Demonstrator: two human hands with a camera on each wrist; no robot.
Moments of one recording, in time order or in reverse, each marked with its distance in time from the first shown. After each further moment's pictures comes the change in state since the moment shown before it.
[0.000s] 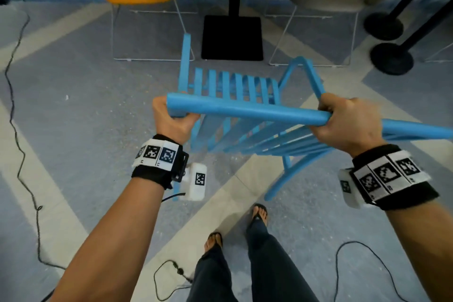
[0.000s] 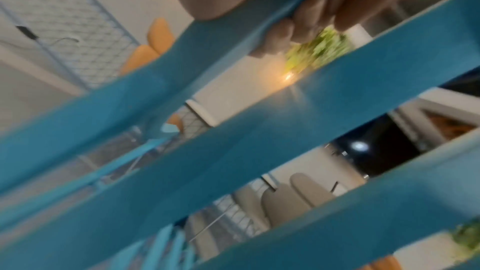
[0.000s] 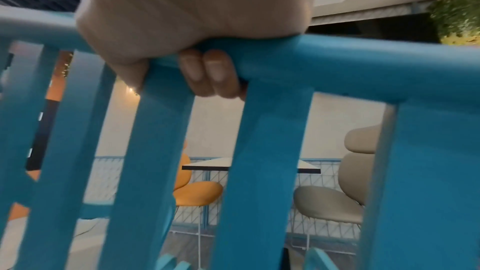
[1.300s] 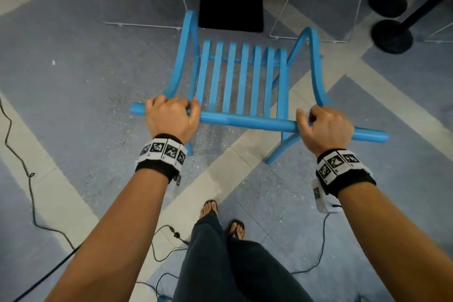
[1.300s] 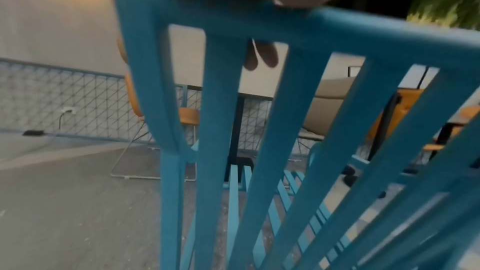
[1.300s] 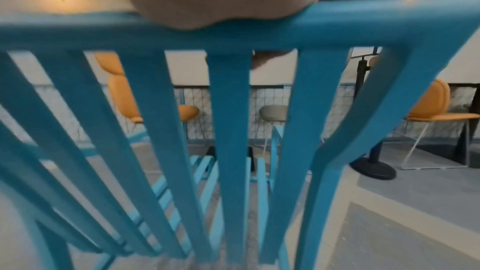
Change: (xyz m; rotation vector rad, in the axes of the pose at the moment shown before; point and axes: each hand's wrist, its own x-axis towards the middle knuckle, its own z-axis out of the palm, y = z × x) left_hand -0.083 -0.053 -0.043 1.268 -0.125 -0.037; right_hand -0.093 -0.013 0.093 -0.016 0.102 0.211
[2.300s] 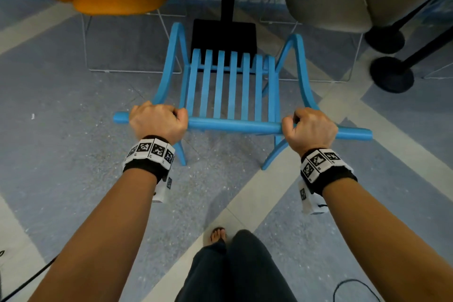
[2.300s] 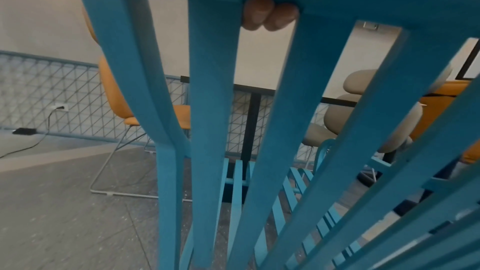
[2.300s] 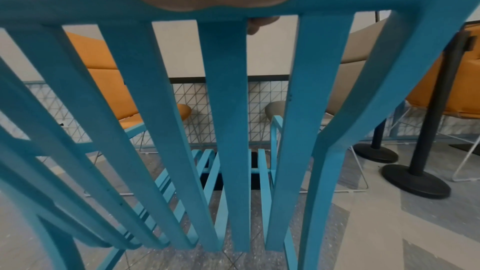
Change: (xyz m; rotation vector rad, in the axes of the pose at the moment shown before) left_hand 0.298 0.041 0.056 -0.038 -0.009 -0.112; right_hand 0.299 -0.026 0.083 -0.002 0.056 -0.008
